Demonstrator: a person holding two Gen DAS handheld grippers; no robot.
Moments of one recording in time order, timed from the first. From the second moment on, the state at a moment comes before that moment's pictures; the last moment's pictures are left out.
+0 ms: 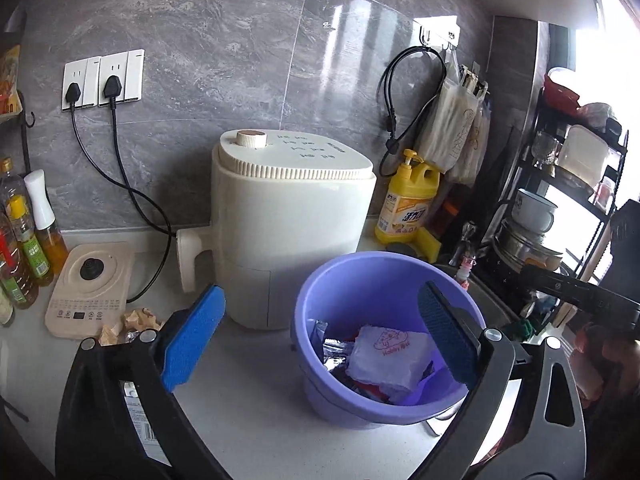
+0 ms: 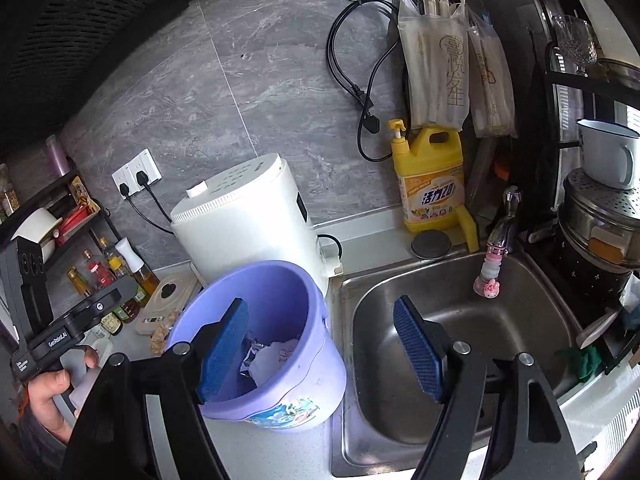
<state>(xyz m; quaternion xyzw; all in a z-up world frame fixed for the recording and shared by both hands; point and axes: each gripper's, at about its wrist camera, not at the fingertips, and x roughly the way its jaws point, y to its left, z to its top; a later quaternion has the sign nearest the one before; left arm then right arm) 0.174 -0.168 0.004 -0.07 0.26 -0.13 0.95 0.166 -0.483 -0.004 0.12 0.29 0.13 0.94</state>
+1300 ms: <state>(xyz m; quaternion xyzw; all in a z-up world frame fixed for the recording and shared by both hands) 0.107 0.059 -0.042 -0.14 0.30 0.02 0.95 0.175 -0.221 -0.020 0.04 0.32 0.30 0.90</state>
